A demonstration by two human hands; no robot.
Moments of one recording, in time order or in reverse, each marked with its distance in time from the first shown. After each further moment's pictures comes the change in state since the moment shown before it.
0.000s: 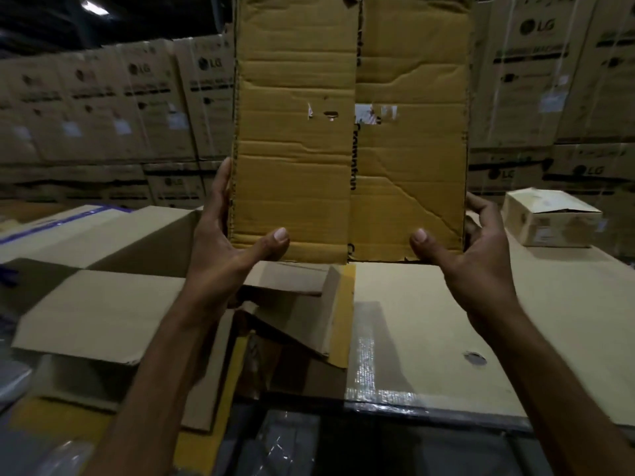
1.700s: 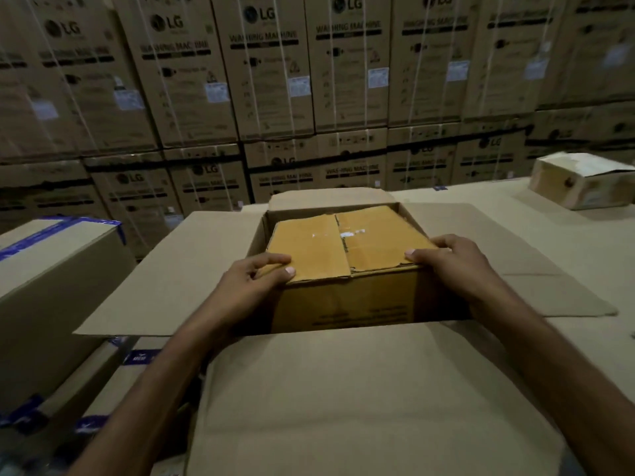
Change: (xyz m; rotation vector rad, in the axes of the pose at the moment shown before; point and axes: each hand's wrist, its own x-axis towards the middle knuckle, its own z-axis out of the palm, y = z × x) left_hand 0.151 -0.324 -0.335 0.116 -0.508 -0.494; right_hand 0.032 0.078 0.446 -0.505 -0.021 0.578
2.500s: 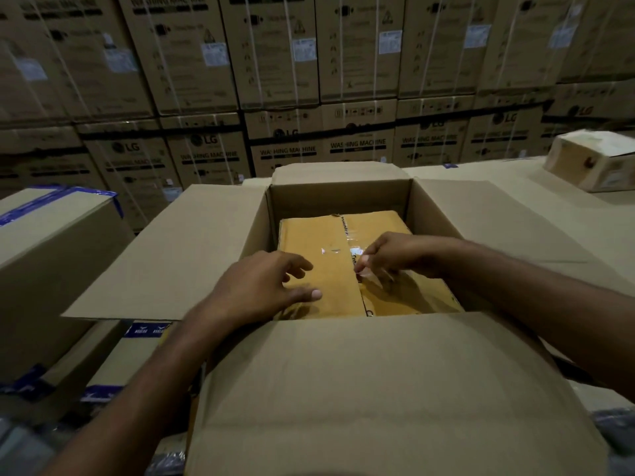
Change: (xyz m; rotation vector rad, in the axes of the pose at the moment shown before) left_hand 0.012 -0.006 0.010 0.708 -0.170 0.202; right_hand 0.064 -0.025 0.078 -0.421 -0.663 0.016
